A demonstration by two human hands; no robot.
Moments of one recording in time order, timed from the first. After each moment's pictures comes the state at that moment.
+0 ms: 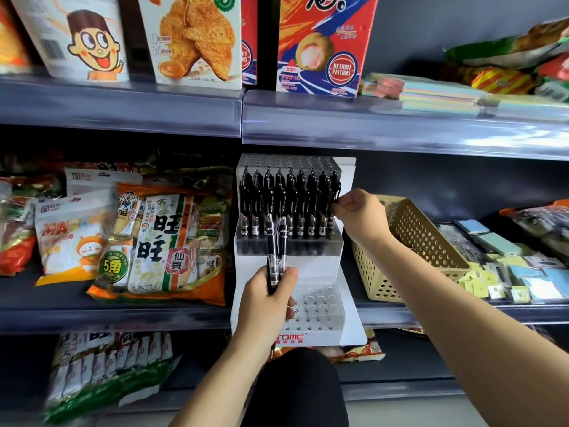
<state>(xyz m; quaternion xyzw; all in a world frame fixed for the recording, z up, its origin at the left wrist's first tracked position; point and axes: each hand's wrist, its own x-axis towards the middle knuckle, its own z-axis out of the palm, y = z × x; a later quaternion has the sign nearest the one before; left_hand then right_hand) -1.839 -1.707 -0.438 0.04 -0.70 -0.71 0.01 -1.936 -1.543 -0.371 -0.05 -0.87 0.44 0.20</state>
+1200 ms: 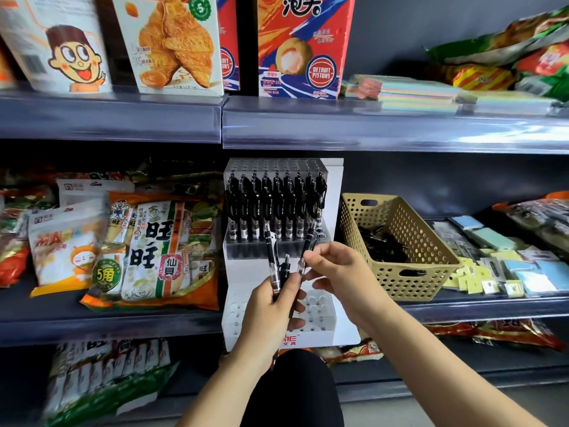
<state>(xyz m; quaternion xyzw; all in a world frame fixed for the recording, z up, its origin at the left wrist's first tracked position) -1.829 -1.687 -0.434 0.02 -0.67 -0.74 -0.03 -1.850 -1.562 -0.396 -0.01 -0.69 0.72 -0.01</state>
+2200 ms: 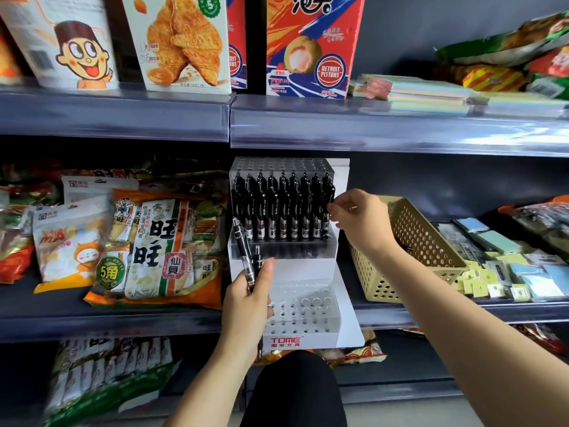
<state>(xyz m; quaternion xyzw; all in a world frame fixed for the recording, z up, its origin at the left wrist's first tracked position) -1.842 -1.713 -0.438 0.10 -0.66 -0.74 0.05 -1.924 -1.534 -0.370 0.01 -0.87 0.42 0.24</state>
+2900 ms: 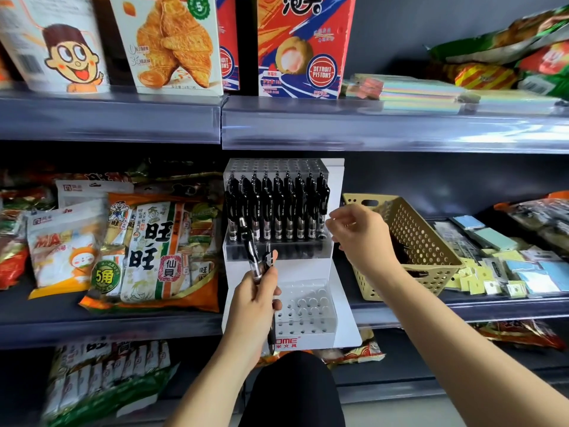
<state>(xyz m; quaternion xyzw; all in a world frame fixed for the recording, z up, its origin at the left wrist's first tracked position) -1.837 -1.704 -0.435 0.04 -0.65 -0.76 0.01 -1.893 -1.537 -0.377 -0.01 -0.86 0.46 0.21</state>
